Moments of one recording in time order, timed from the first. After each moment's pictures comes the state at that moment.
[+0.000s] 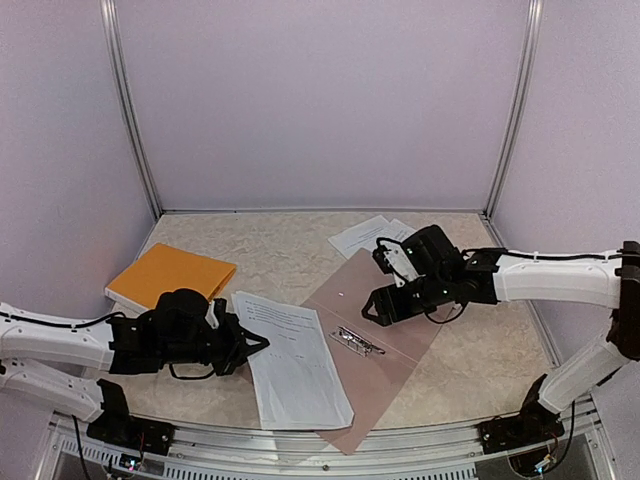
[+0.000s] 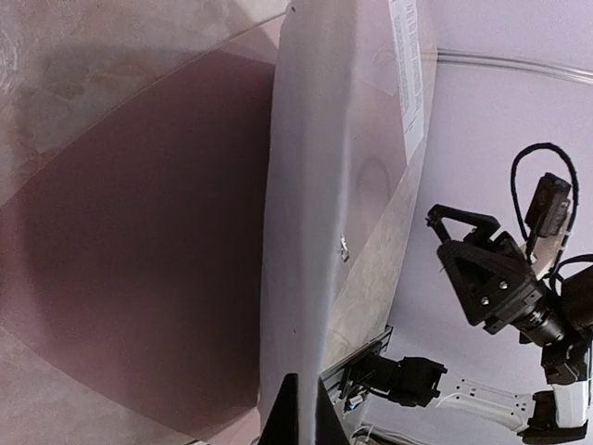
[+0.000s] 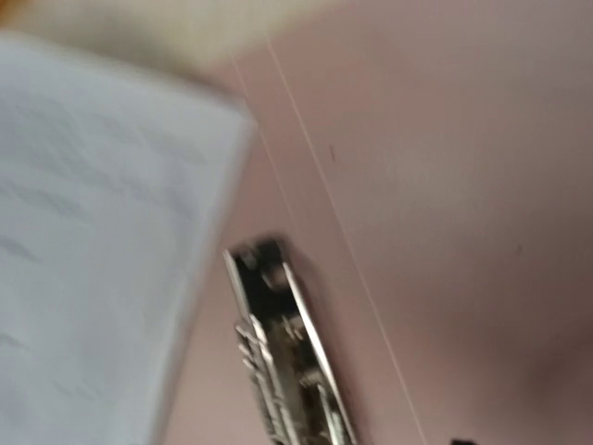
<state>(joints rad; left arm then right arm) -1.01 1.11 0.43 0.13 0.02 -1.50 0.82 1.42 0.93 -0.31 -0.11 0.41</state>
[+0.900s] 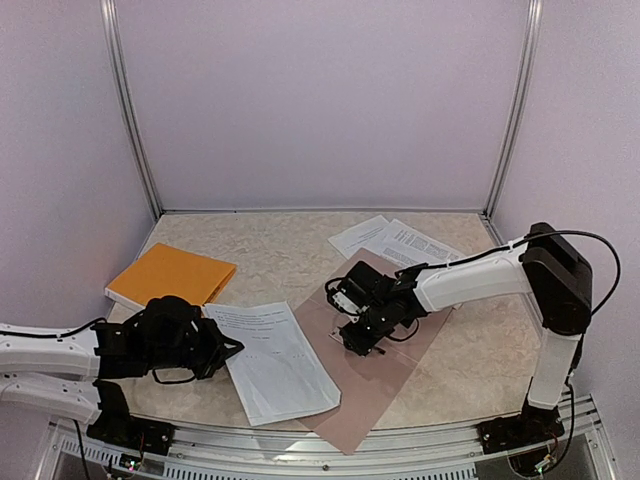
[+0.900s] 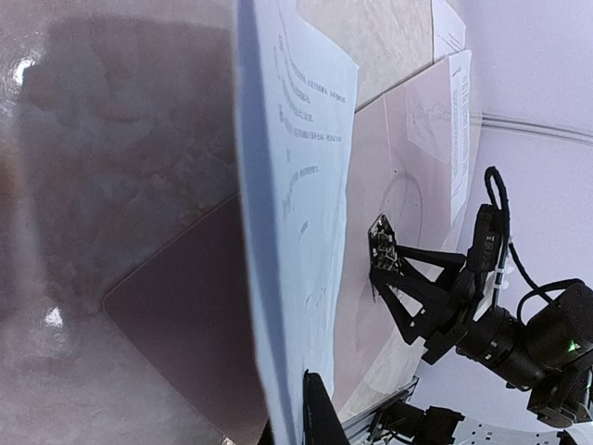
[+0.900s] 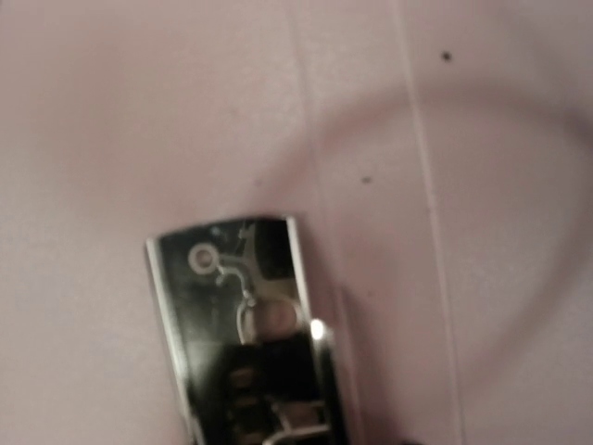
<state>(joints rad) -0.94 0.95 0.35 -0.05 -0.08 -1.53 0.97 1.89 1.15 -0.40 0.09 0.19</state>
